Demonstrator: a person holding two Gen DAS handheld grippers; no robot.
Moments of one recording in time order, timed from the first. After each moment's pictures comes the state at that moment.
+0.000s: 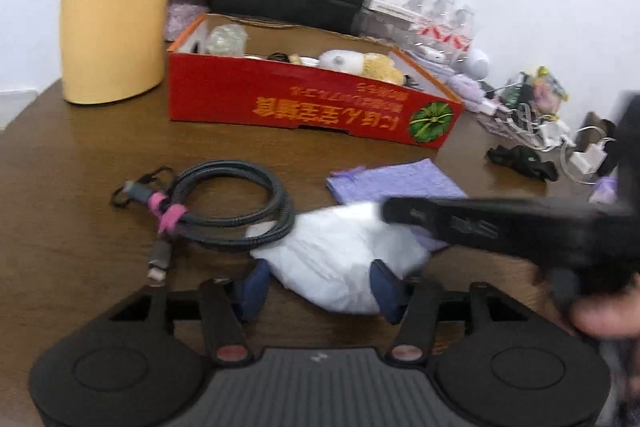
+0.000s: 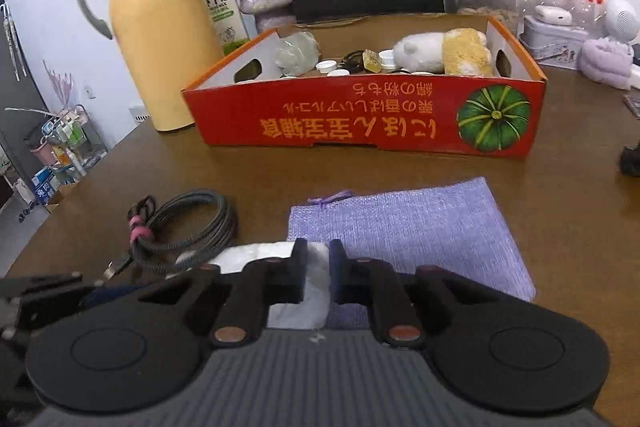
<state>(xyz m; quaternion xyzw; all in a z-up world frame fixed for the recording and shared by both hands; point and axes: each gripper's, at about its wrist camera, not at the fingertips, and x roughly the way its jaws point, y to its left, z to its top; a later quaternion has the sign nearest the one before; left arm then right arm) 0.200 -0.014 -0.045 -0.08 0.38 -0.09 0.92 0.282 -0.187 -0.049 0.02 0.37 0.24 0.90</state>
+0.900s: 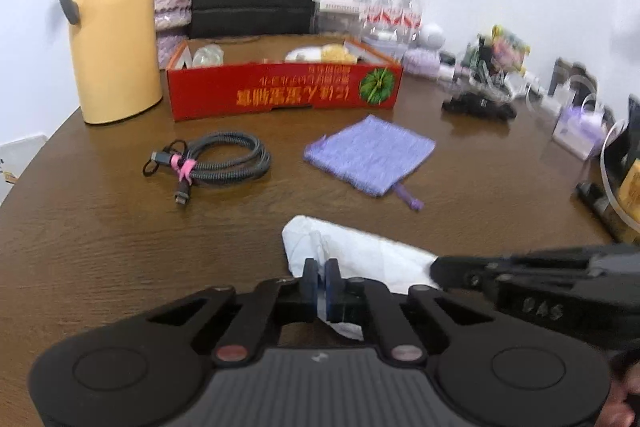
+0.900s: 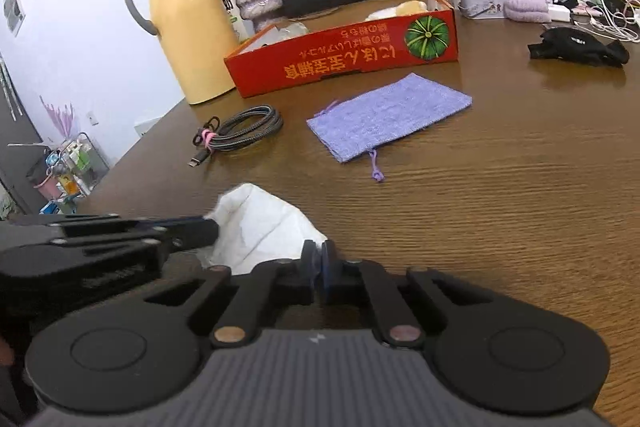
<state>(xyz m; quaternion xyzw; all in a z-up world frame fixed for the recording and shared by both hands) 0.095 -0.029 -0.030 0.00 0.35 -0.13 0.93 0.116 -0.222 -0.056 0.09 0.36 0.20 0.91</state>
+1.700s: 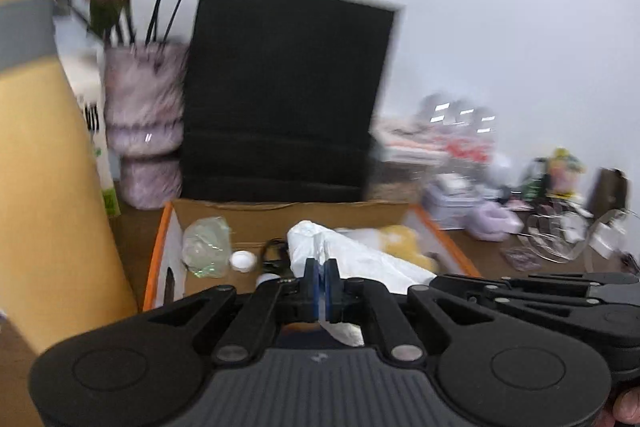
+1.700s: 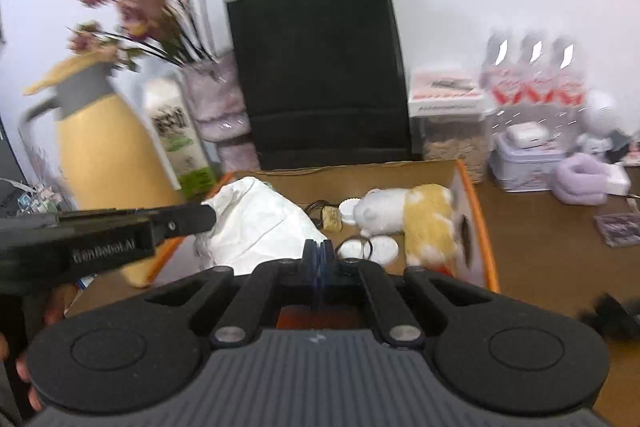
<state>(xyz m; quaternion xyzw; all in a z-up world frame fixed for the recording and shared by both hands) 0.414 -0.010 0.052 -0.05 0.31 -0.10 0.94 0.403 -0.186 0.056 0.05 0.31 0.19 0.93</state>
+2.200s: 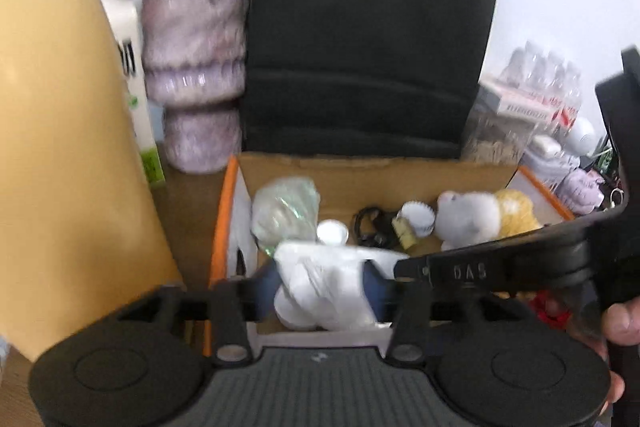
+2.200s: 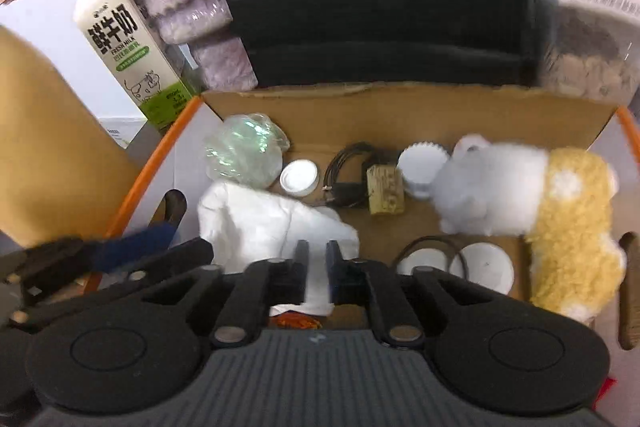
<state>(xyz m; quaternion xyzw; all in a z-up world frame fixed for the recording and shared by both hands) 0.452 0.031 0.001 -0.02 0.34 -0.05 0.94 0.544 -0.101 -0.024 0.03 0.46 0.23 0.86</state>
